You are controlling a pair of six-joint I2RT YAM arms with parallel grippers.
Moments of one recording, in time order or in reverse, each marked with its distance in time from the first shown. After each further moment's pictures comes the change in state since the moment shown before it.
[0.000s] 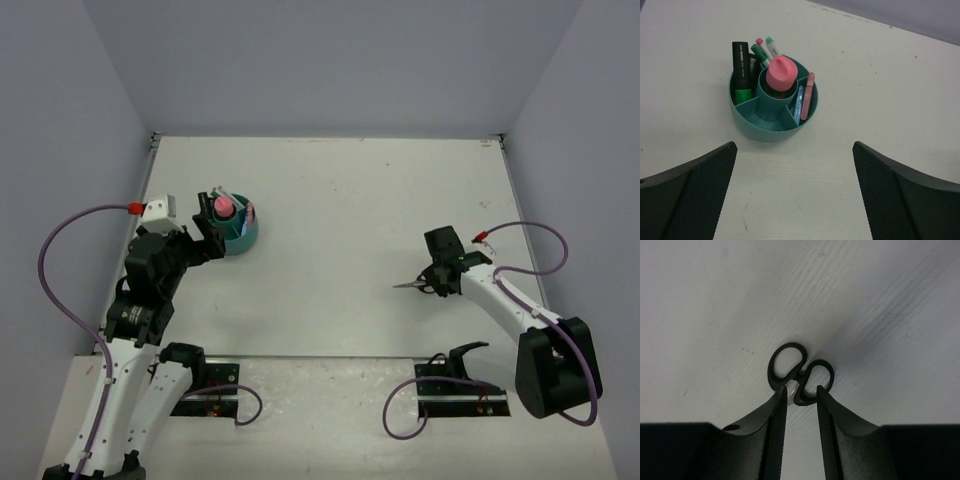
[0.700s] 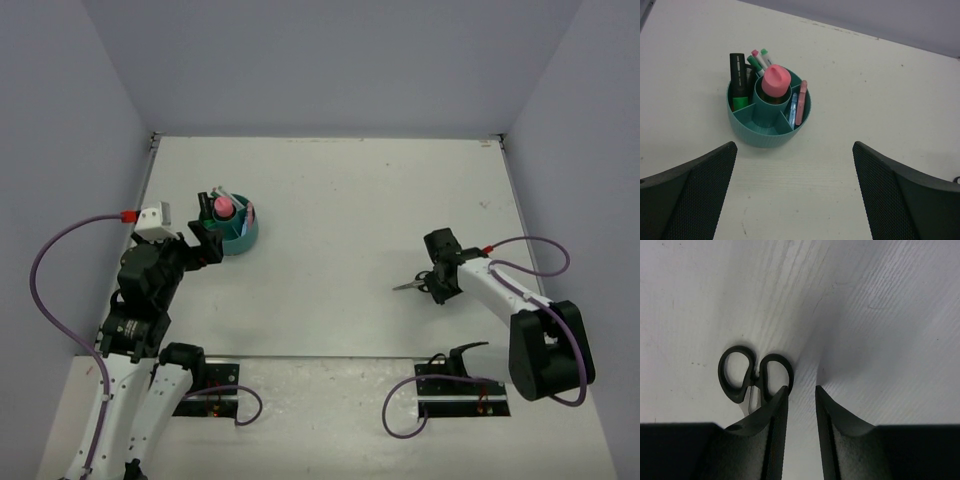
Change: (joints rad) left arm 0.000 -0.083 -0.021 -0.002 0.017 0.012; right arm -0.043 0.069 -0.020 -0.110 -0.058 0.223
